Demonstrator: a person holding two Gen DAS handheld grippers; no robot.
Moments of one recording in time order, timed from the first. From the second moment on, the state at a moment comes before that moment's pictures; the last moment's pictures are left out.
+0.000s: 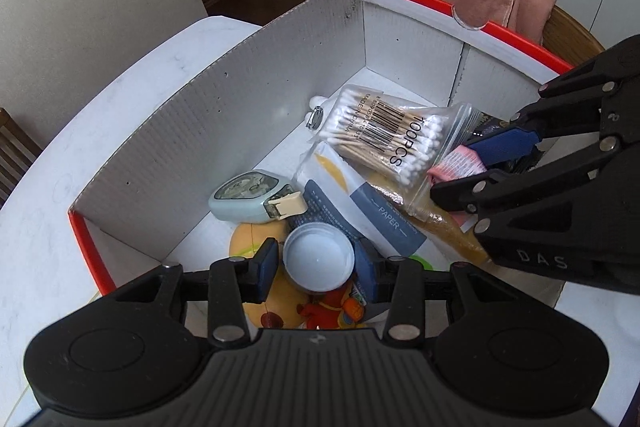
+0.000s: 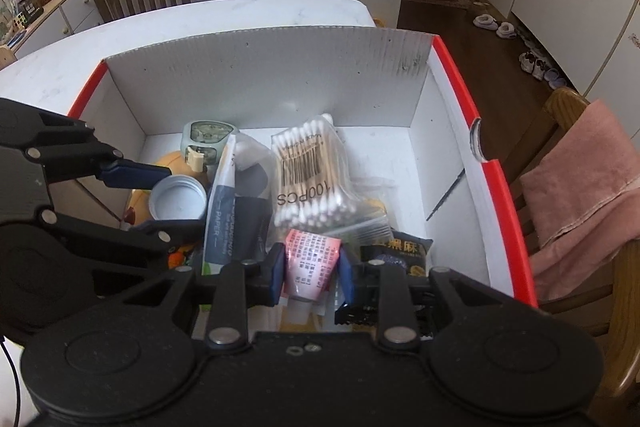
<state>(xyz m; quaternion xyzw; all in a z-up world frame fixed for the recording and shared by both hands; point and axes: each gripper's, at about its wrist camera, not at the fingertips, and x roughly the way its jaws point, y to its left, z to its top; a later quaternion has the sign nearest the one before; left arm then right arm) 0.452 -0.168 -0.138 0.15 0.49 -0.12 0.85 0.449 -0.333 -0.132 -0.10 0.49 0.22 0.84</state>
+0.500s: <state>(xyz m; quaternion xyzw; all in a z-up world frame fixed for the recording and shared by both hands) 0.434 -0.144 -0.116 0.08 0.47 -0.12 0.87 0.440 -0.350 -0.113 -0.06 0.48 0.23 0.85</state>
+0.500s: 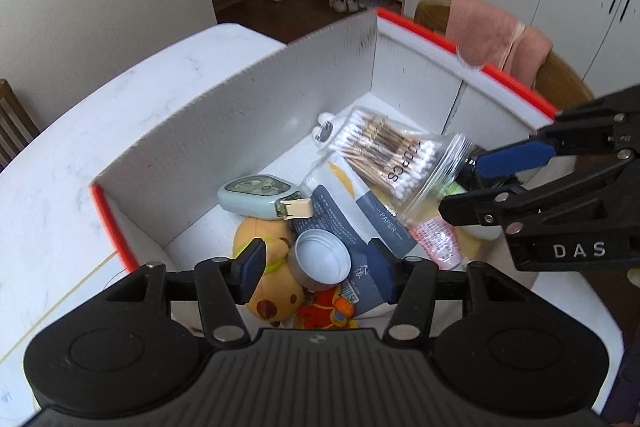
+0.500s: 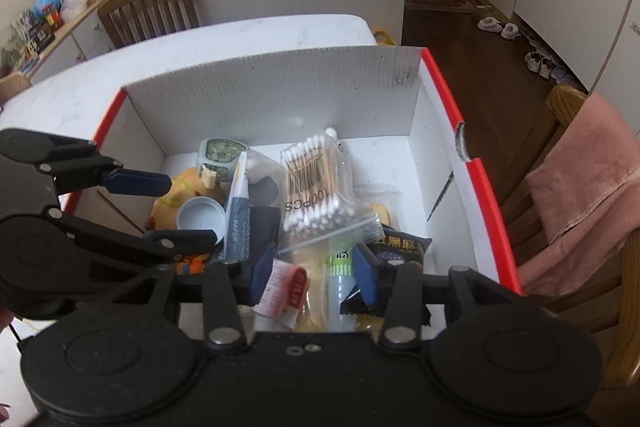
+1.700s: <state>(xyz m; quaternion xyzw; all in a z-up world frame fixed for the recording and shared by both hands) 0.295 -0.078 -0.019 -0.01 0.32 -0.15 0.93 0.298 -0.351 -0.026 -0.02 0.32 0.25 0.91</state>
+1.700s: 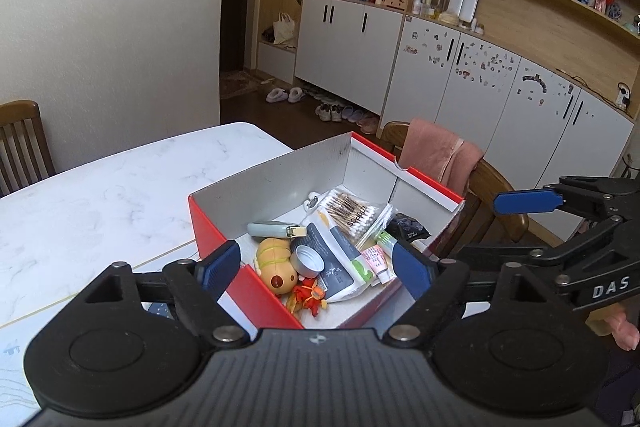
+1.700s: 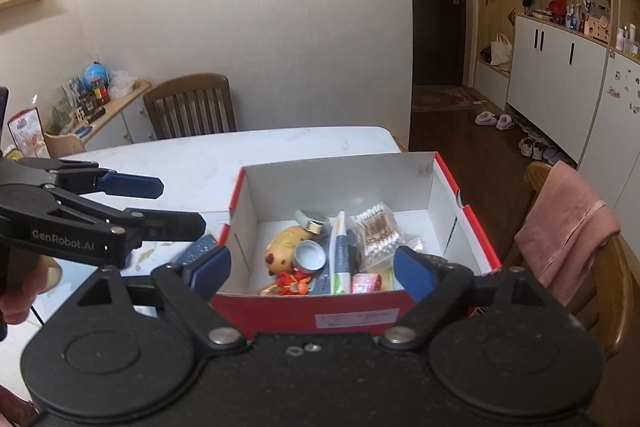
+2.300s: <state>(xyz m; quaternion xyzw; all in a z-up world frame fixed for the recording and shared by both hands) 0.267 -0.071 -0.023 -0.01 0.32 -0.16 0.93 0.258 -0.356 -0.020 0.02 0.30 0.22 0.93</state>
